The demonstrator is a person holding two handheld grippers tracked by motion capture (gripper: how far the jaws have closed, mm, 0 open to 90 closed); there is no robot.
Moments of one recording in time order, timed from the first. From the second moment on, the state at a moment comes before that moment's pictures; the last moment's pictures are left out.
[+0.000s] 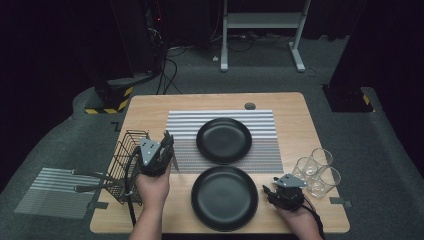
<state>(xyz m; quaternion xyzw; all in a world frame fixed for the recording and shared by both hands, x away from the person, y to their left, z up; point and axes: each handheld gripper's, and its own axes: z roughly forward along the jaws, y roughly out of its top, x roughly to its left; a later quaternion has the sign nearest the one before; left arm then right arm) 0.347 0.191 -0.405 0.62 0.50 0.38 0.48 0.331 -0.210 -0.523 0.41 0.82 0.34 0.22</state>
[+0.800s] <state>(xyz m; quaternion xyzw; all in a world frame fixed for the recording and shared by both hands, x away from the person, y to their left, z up) 0.413 0.183 -0.412 0.62 0.52 0.36 0.46 0.333 -0.210 -0.523 0.41 0.82 0.34 0.22</state>
